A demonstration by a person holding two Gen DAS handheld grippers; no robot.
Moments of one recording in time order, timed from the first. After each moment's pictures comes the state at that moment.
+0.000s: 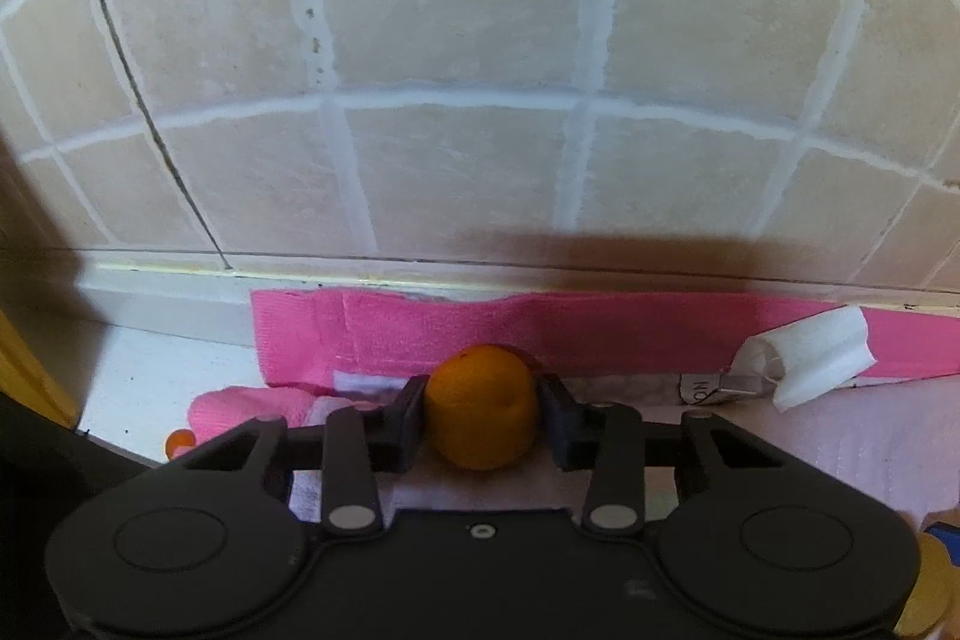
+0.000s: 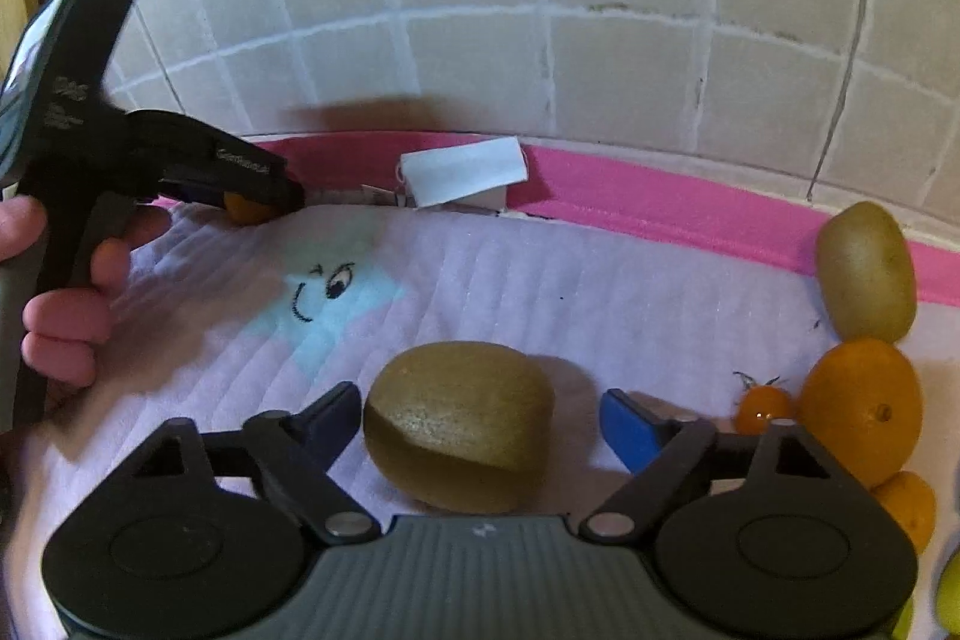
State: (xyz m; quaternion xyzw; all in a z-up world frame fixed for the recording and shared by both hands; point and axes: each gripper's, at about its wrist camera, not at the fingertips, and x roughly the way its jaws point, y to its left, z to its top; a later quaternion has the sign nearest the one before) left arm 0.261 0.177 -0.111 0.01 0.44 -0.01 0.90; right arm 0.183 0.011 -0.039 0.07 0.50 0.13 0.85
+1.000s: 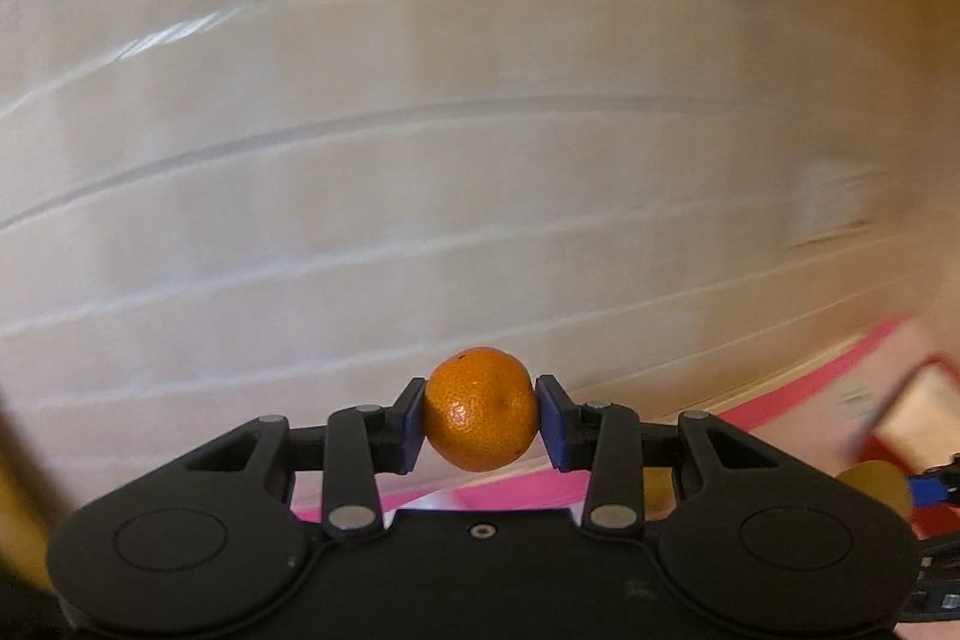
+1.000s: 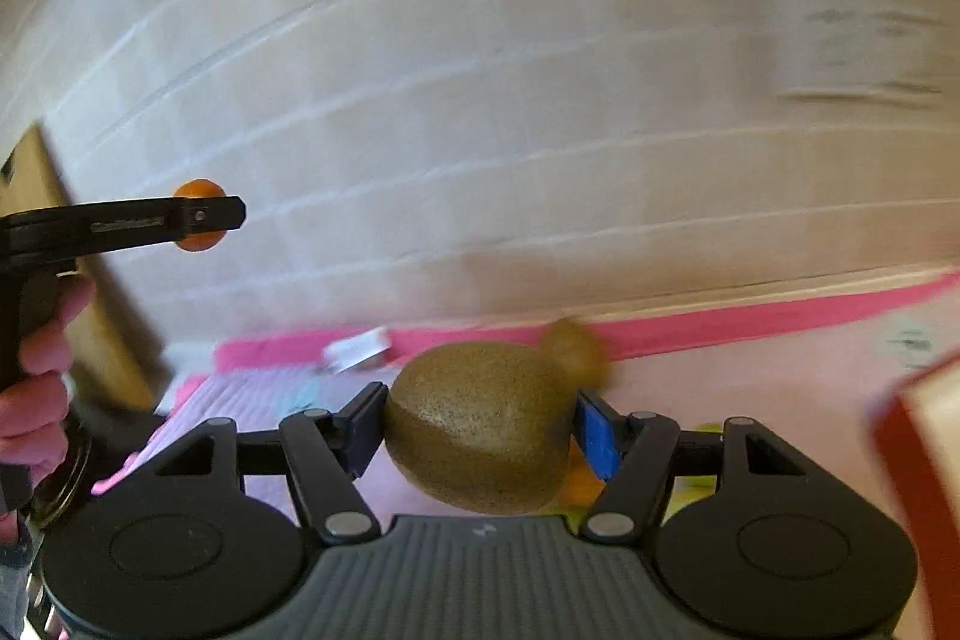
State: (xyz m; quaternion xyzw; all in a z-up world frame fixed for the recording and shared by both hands) left arm 0.111 0.026 0.085 0.08 0.23 -0.19 0.95; right arm 0.059 -0.156 0.123 0.16 0.38 0.02 0.91
